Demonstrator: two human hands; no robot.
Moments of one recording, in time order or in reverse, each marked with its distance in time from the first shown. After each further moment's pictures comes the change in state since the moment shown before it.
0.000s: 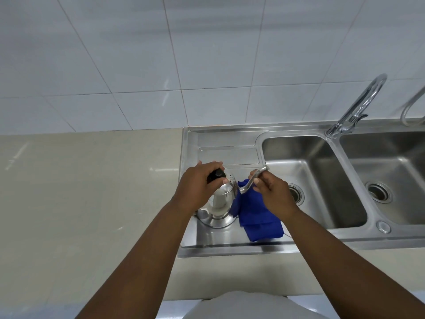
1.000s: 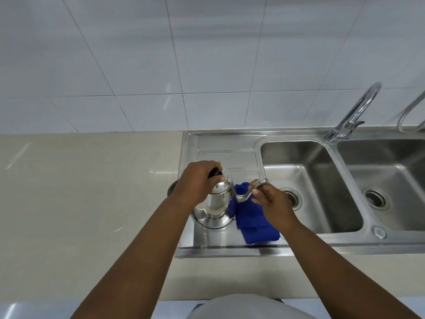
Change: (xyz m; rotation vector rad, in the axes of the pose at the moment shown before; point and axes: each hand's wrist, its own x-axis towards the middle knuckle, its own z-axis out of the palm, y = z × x) left_hand 0.007 0.023 -0.010 0.124 -0.020 -0.020; right_hand -0.021 0.007 -0.001 0.182 -0.029 0.018
